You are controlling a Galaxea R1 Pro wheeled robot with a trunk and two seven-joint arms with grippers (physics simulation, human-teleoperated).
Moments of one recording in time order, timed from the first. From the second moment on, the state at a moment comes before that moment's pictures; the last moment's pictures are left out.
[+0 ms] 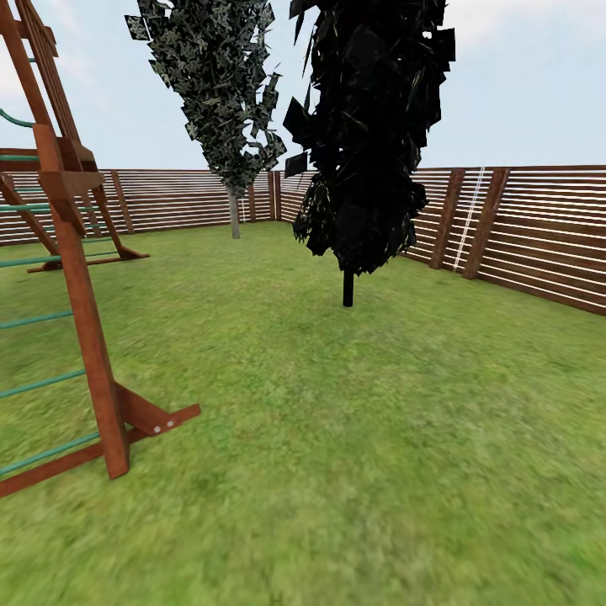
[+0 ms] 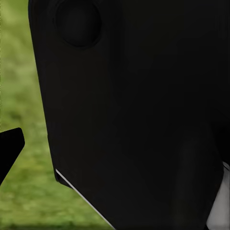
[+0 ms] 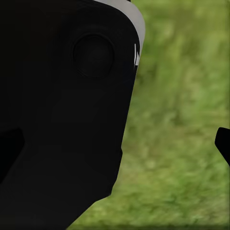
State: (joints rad) left arm 0.02 0.02 -0.01 -0.08 0.00 0.00 -0.11; right arm -0.10 -0.04 0.16 0.05 0.01 -0.01 0.01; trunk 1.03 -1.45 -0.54
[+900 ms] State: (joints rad) left arm 0.02 0.02 -0.01 -0.08 0.00 0.00 -0.11; right arm -0.10 -0.04 0.16 0.05 0.01 -0.01 0.01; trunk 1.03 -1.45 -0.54
